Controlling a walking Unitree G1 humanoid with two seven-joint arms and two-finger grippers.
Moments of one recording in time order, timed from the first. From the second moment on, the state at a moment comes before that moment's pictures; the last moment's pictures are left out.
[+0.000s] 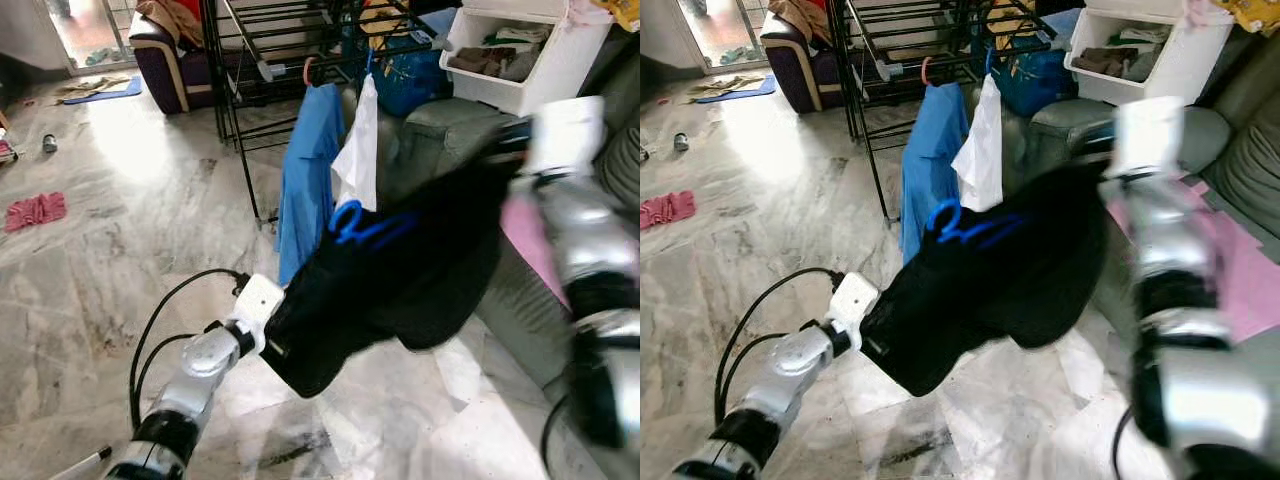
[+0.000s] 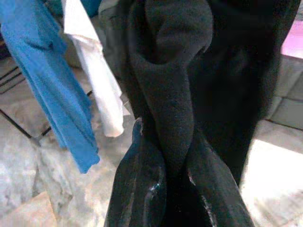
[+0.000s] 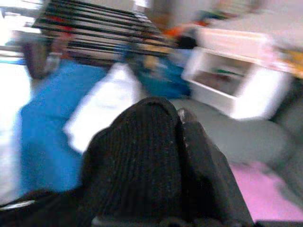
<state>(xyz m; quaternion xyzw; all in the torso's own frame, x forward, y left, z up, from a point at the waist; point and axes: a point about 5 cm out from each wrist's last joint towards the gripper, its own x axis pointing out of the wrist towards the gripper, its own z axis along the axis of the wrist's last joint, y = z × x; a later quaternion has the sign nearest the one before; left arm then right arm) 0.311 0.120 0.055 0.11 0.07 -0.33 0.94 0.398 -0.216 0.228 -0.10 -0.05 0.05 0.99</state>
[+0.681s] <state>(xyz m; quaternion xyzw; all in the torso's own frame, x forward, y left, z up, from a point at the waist) 0.342 0.120 0.063 -0.01 0.13 -0.15 0.98 0.276 -0.124 0.101 -0.13 0.16 0.41 0.89</state>
